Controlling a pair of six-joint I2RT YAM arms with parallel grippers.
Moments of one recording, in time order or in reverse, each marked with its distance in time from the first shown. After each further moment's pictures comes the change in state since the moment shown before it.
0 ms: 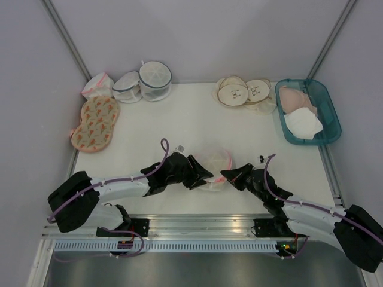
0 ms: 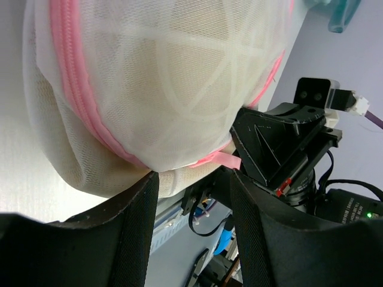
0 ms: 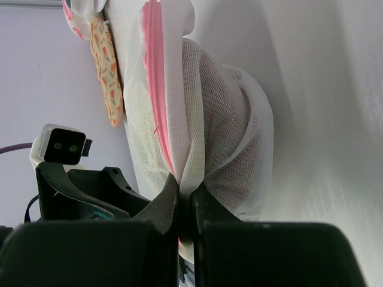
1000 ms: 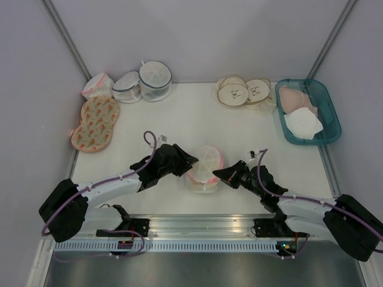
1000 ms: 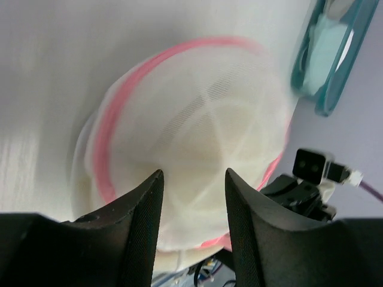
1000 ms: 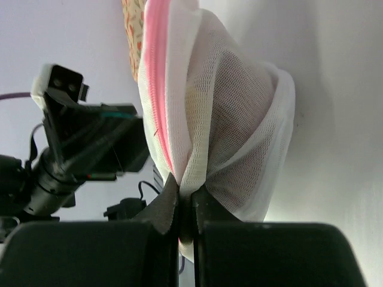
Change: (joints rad) left arm 0.119 -0.094 0.019 -0.142 -0.169 0.075; right arm -0.009 0.127 0.030 0.212 -0.169 -0.075
